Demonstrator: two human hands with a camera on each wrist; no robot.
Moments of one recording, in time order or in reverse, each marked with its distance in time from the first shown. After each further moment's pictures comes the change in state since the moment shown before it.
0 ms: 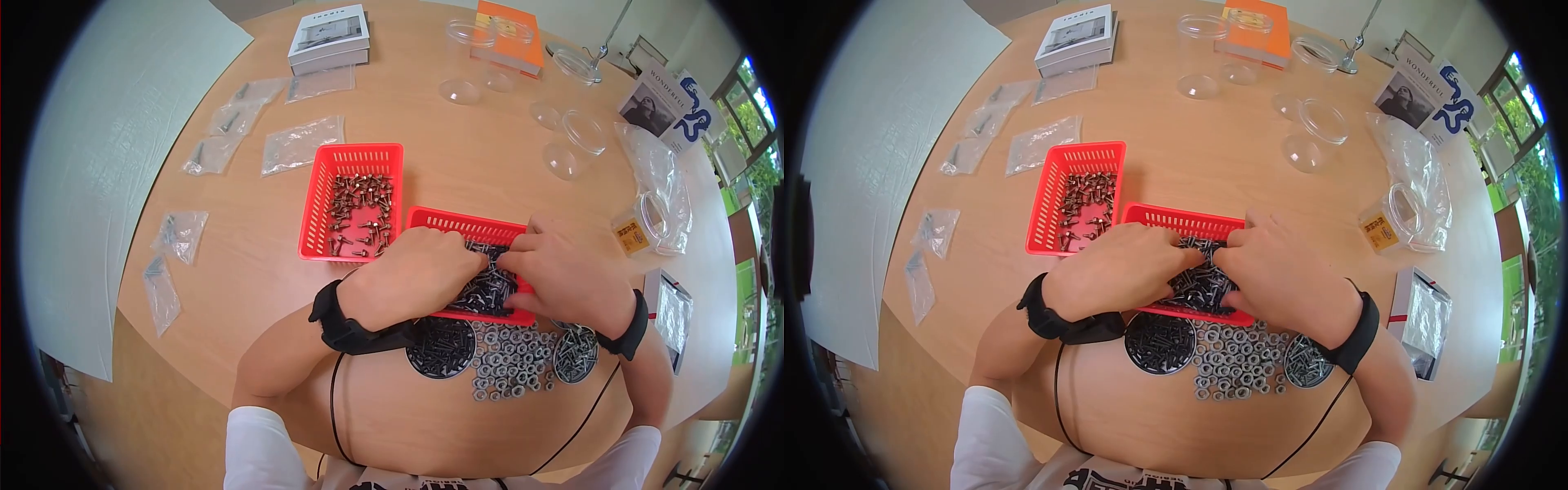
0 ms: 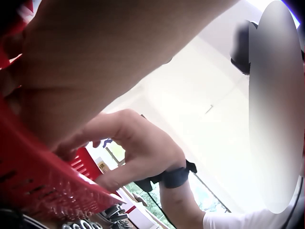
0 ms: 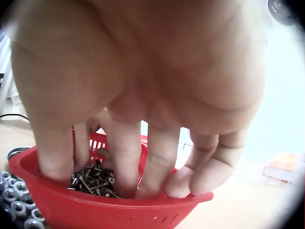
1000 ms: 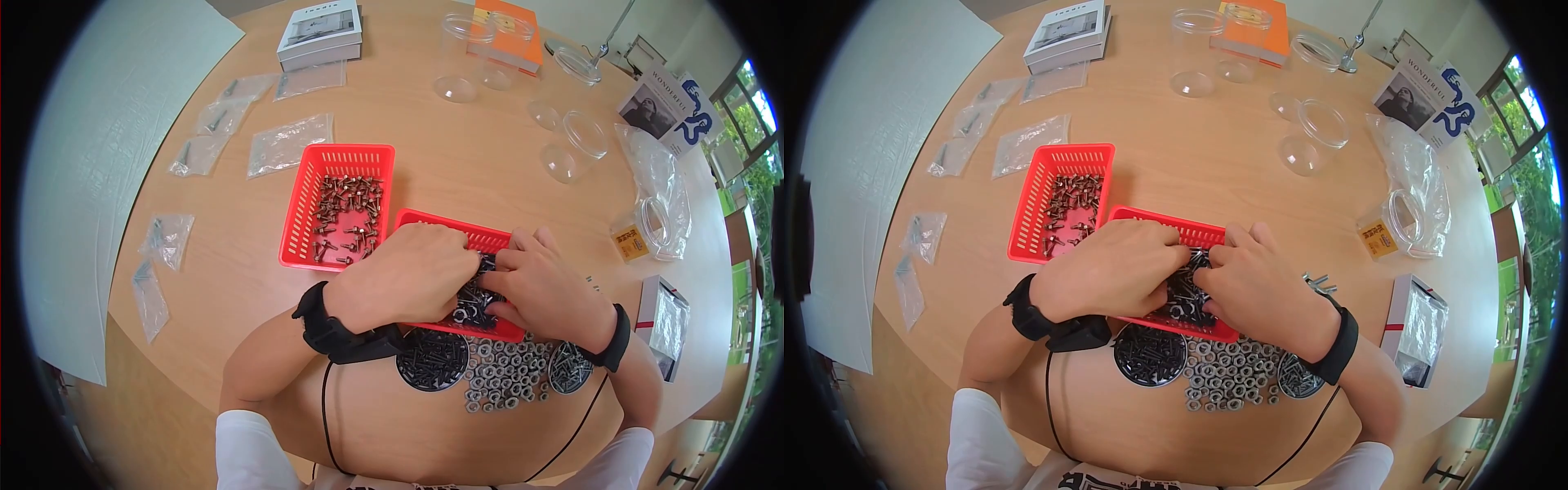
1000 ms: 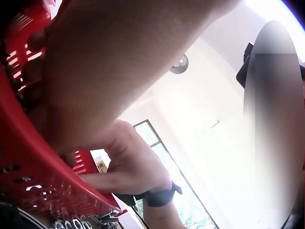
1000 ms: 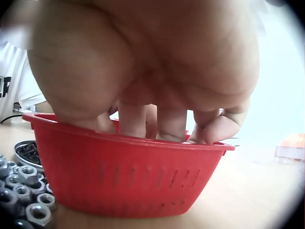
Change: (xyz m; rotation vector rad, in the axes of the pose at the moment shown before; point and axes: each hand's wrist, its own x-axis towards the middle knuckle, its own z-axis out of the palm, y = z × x) left_hand 0.008 -0.013 0.007 -0.029 0.036 0.047; right_hand 0.007 0.002 0.025 -0.013 0.123 -0.093
